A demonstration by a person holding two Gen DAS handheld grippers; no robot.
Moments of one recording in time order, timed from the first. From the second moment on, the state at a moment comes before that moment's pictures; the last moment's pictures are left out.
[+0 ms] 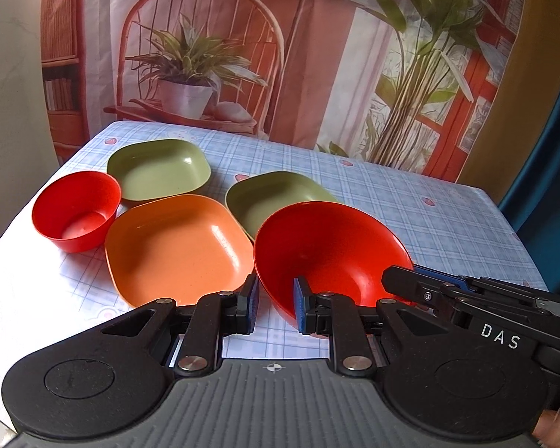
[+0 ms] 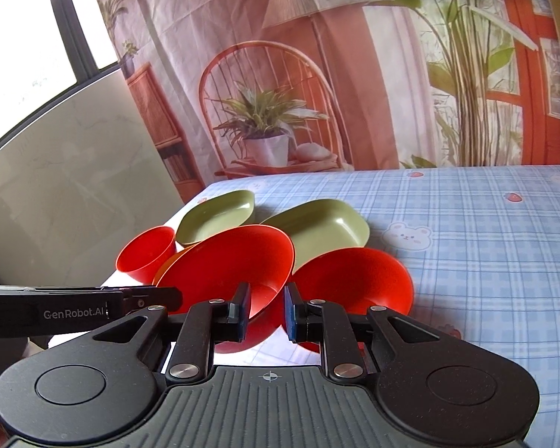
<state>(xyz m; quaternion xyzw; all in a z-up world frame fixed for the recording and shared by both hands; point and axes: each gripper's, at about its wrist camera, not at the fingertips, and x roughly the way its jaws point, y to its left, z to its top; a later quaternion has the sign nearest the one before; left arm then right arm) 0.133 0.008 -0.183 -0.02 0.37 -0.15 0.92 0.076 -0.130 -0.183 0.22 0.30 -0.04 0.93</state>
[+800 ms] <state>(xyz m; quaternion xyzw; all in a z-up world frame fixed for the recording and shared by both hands) 0.178 -0.057 -0.213 0.03 0.40 -0.19 0.89 0.075 -0.184 -0.214 0.24 0.31 -0.11 0.92</state>
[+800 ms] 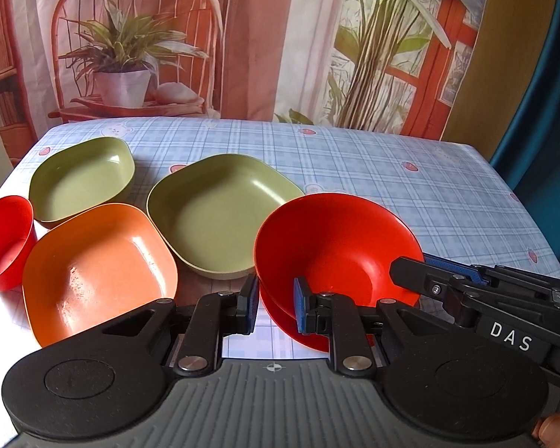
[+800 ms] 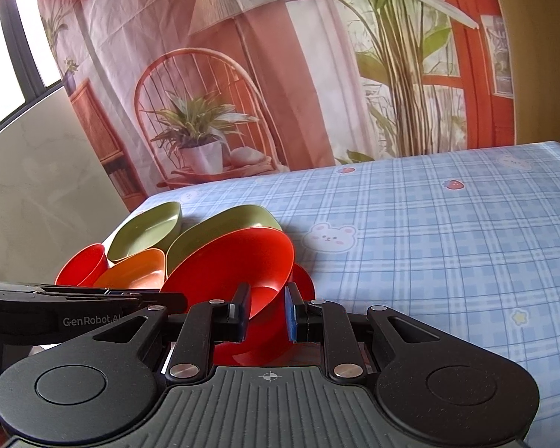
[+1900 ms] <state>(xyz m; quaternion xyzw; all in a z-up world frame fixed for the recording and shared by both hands) 0.181 -0.064 -0.221 0.04 0.41 -0.18 0.89 0.076 -0.187 -0.225 0.22 0.33 -0.13 0.91</state>
